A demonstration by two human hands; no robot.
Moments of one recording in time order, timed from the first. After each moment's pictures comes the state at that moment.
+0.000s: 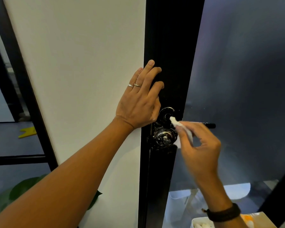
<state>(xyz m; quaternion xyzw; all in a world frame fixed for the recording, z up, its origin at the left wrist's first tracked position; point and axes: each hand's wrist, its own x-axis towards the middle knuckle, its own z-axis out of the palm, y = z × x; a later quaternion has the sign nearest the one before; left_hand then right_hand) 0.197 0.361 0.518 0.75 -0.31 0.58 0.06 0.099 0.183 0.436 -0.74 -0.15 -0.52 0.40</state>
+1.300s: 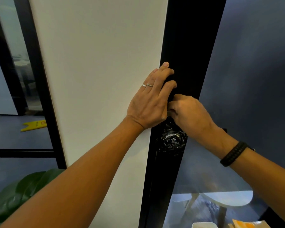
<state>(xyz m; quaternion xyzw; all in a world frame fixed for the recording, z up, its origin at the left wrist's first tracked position) 0.202 0.366 0.519 0.72 -0.35 0.59 0.13 0.174 0.198 0.524 -0.89 -0.27 -0.35 0.03</state>
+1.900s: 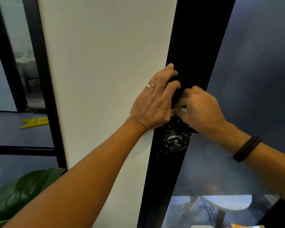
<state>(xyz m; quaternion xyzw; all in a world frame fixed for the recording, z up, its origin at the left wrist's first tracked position) 0.199 0.366 0.521 0.70 -0.38 0.58 0.16 0.167 0.190 0.541 -0.88 -0.23 -0.41 -0.01</state>
